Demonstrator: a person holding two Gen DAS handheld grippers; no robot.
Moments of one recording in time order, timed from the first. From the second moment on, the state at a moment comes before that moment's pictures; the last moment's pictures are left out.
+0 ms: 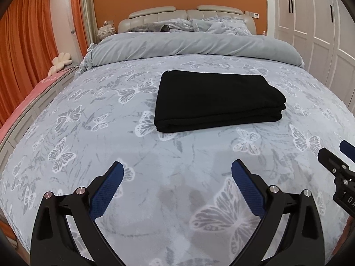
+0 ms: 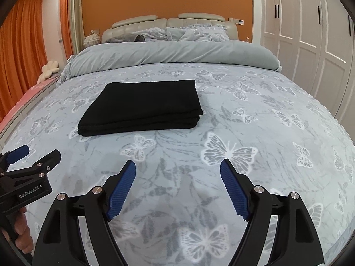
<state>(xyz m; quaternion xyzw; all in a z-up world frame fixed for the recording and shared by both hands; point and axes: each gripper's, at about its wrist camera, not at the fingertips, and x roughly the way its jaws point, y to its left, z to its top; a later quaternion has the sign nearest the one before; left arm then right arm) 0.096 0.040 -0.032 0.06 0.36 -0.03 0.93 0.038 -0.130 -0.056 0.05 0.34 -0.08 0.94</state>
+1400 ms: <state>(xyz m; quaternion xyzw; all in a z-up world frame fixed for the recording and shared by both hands) 0.095 0.040 -0.035 0.07 0.35 -0.03 0.93 0.036 -0.129 -0.057 0.04 0.34 -0.09 0.94</state>
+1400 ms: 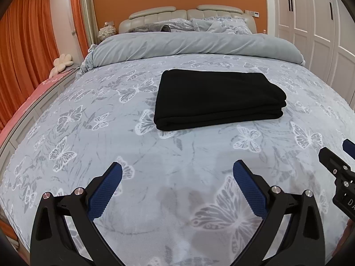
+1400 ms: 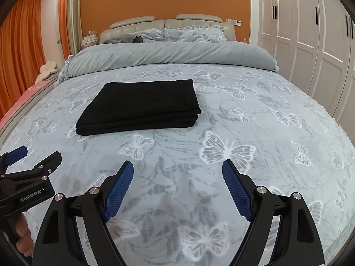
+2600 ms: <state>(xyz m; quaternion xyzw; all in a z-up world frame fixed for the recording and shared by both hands) 0.098 0.041 -0.037 0.07 0.36 -0.03 0.93 0.035 -0.126 -0.057 0.04 0.34 -0.09 0.94</state>
